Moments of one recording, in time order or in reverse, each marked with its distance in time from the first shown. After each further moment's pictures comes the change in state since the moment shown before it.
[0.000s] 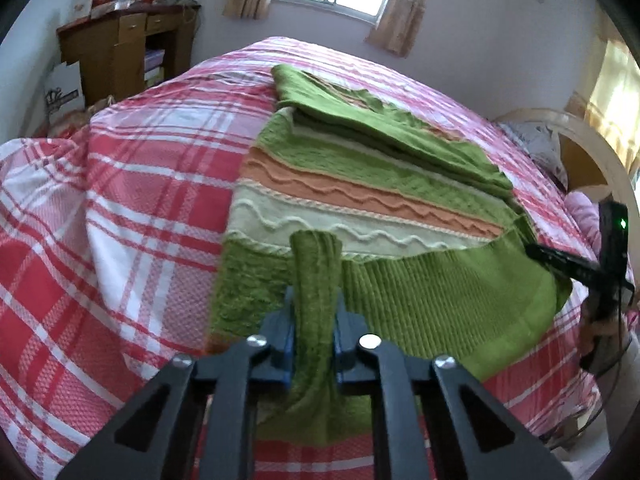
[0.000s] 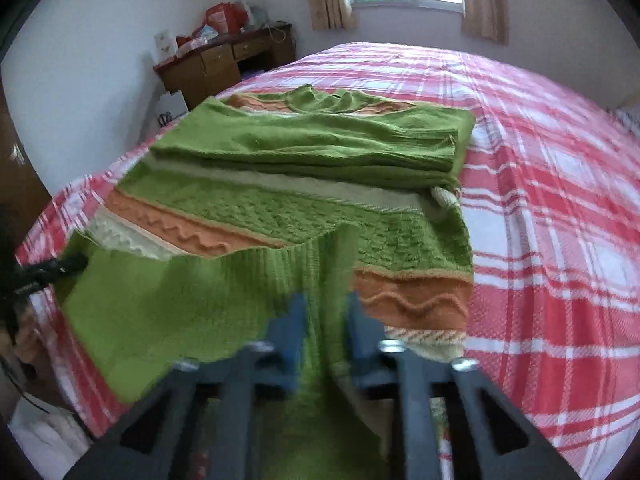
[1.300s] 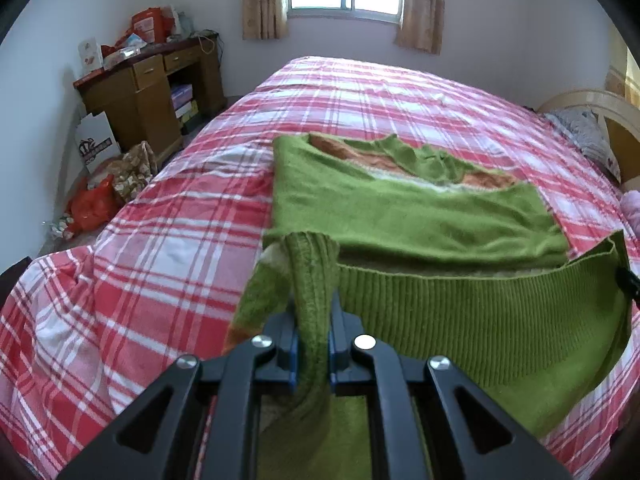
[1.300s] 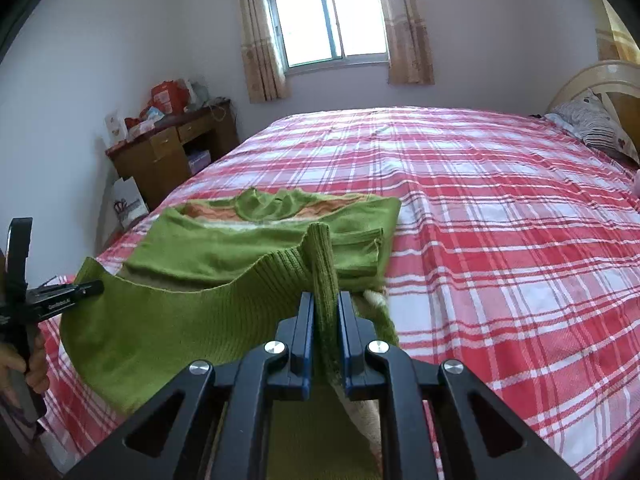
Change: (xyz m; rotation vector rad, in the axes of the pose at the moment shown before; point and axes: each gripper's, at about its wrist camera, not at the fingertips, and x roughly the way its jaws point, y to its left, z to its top) left arm 0.031 -0.055 0.110 0.083 -0.032 0.251; right arm -0.057 0.003 0.048 0.141 -0.262 -0.193
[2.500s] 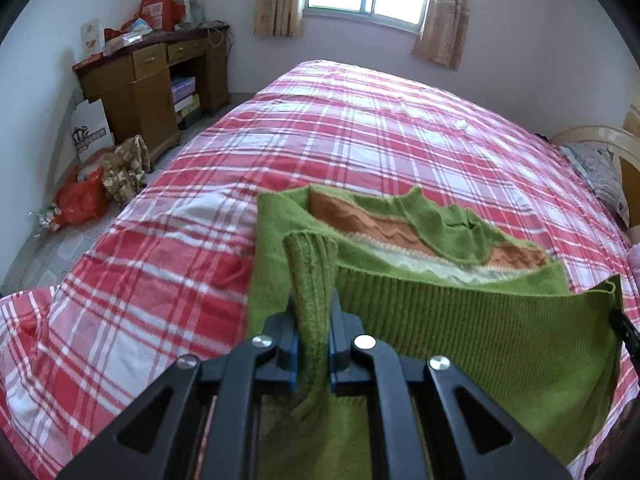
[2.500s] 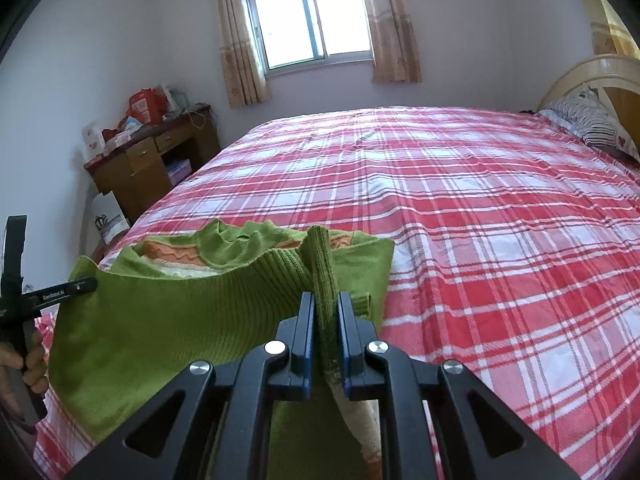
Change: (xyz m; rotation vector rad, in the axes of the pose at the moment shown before) left arm 0.071 -0.002 0.082 -0.096 0.003 -0.016; right arm 0.079 -0.015 0.060 0.042 0.004 -0.044
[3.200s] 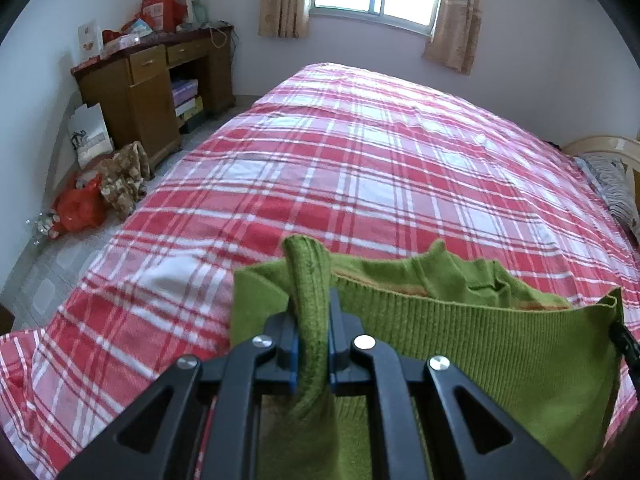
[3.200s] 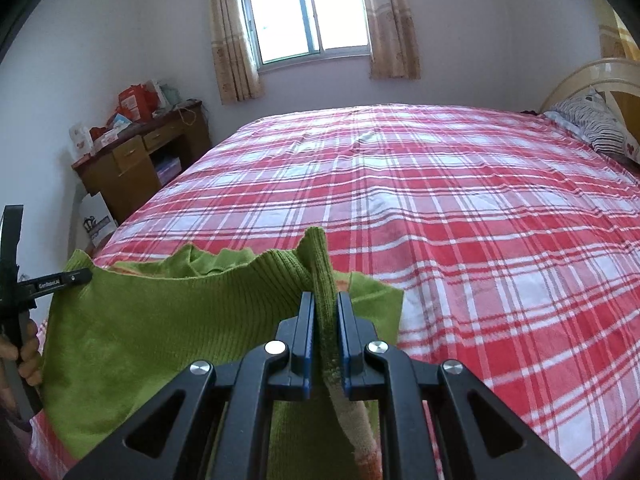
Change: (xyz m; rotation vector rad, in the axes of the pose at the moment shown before) left arm 0.055 -0.013 0.057 -0.016 -0.008 0.038; right arm 0.069 -0.005 0.043 -0.003 0.021 -0.030
